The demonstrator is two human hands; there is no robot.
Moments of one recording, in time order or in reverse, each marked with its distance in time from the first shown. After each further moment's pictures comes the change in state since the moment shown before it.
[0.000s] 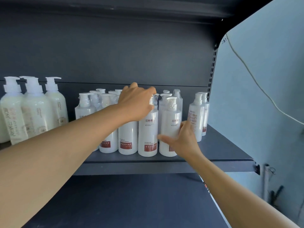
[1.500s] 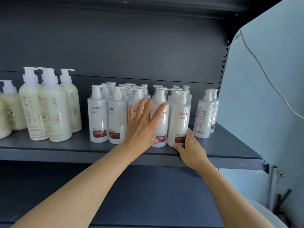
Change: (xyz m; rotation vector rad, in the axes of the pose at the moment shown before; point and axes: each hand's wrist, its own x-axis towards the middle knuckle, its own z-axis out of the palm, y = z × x) left_hand -0.072 0.008 0.077 0.065 0.192 0.012; right_hand -0.024 0.024 0.007 -0.206 -0.171 -0.029
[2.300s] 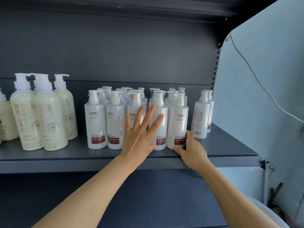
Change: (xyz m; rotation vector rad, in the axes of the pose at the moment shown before) left_hand -0.017 -0.008 0.014 0.081 0.033 0.043; right_hand -0.003 -0.003 0.001 -0.060 0.067 0.033
